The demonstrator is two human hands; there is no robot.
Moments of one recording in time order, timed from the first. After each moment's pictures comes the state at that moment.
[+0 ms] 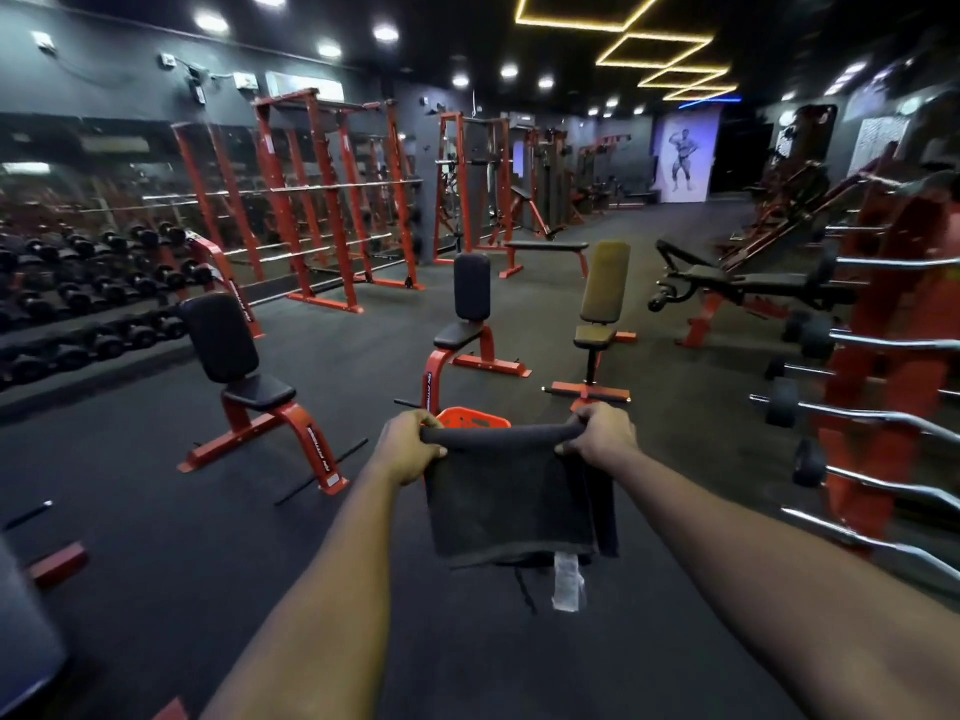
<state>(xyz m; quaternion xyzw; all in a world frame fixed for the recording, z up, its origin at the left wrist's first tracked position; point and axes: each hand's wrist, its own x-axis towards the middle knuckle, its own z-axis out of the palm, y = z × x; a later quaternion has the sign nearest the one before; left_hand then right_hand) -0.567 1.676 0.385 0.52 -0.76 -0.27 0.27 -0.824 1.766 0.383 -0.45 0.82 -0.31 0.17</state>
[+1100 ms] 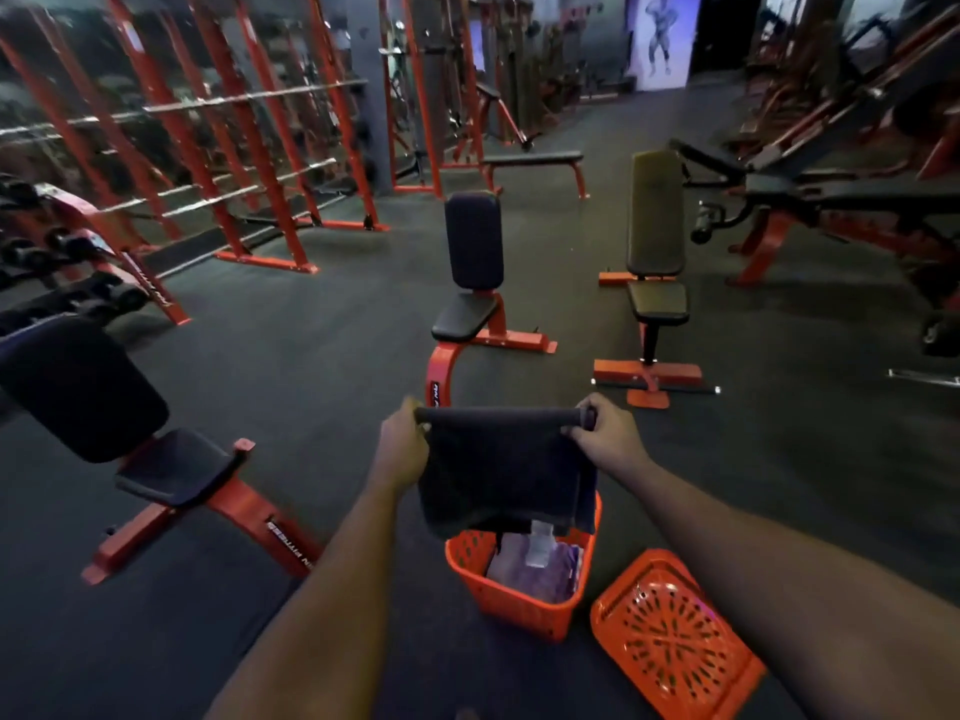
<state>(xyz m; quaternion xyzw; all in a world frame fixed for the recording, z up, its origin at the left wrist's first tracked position) -0.657 0.864 0.299 0.53 -0.77 -0.26 0.25 -0.907 0.985 0.268 -0.41 0.78 -0.44 0.18</state>
